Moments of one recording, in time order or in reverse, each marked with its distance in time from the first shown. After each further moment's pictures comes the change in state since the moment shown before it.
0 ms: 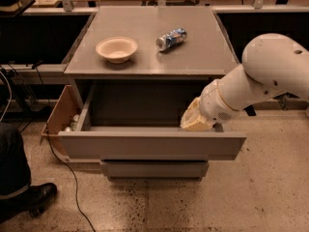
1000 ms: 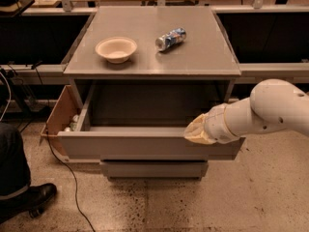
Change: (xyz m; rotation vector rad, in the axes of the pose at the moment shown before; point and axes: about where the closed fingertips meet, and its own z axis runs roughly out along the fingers) arm 0.047 -0.004 0.045 0.131 -0.108 0.070
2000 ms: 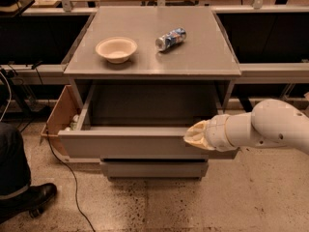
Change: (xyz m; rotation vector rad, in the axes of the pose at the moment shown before) arm 0.028 -0.003 0.026 0.082 -0.063 0.002
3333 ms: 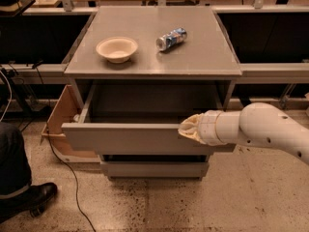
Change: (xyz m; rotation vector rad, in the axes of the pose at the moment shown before) arm -0.014 -0.027 0.017 0.127 -0.007 -0.130
